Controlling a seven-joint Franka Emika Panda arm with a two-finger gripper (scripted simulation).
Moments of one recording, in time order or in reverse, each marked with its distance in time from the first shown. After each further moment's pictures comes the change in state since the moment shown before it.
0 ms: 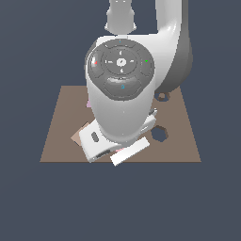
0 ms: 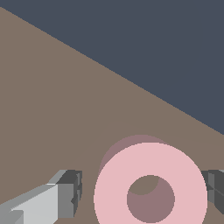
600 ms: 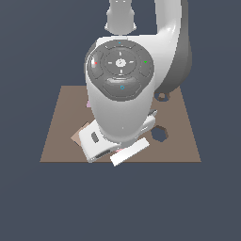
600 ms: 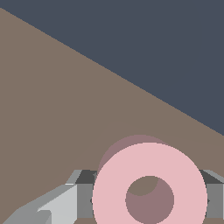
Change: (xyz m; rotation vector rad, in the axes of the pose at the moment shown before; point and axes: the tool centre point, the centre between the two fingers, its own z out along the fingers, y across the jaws) arm 0.000 0.001 0.001 -0.001 0.002 0.001
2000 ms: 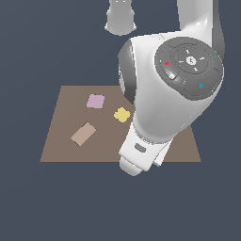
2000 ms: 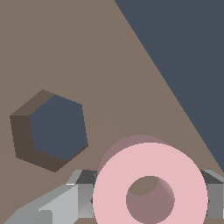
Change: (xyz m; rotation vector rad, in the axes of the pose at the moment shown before) arm 0.035 -0.058 -0.004 0.000 -0.001 -0.483
